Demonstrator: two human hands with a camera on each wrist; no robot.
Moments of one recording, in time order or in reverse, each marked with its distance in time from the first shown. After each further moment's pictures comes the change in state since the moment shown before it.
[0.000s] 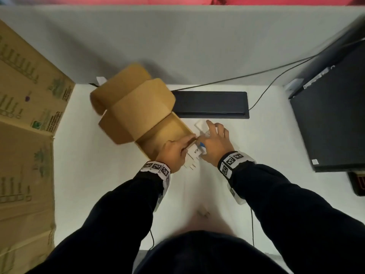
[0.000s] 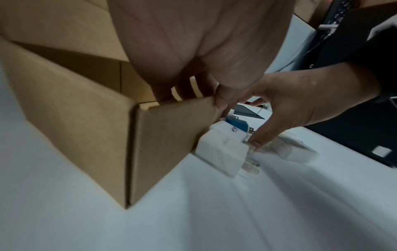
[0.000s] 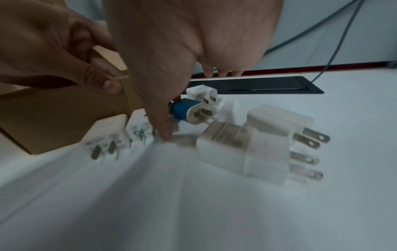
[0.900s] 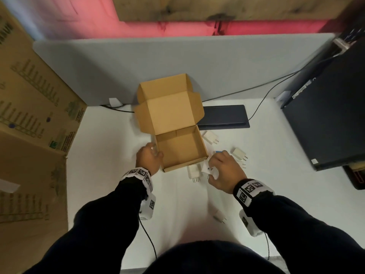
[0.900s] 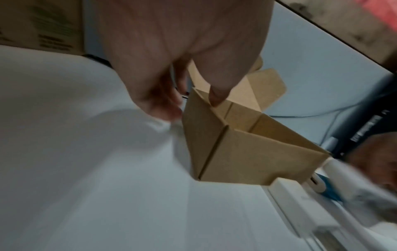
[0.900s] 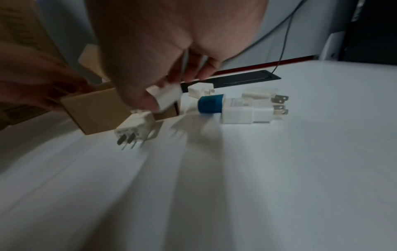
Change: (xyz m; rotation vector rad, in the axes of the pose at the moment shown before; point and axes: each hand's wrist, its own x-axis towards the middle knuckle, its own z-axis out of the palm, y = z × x) left_hand -0.034 -0.064 -0.081 -0.228 0.243 -0.475; right_hand -0.063 -0.034 0.011 0.332 0.229 -0.063
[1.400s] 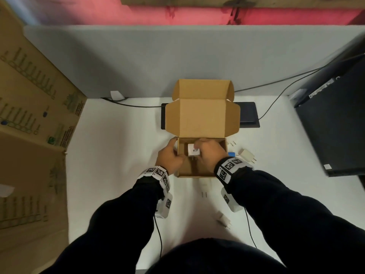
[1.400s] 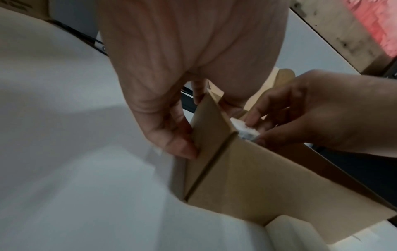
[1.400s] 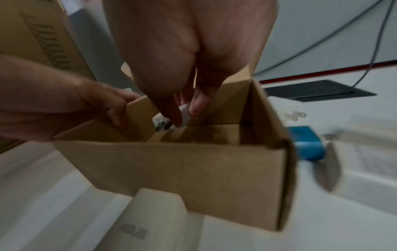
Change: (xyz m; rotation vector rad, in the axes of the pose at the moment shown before) left_hand 0.010 0.018 0.041 -0.151 -0.229 0.020; right_hand 0.099 -0.032 0.006 0.049 -0.178 0.110
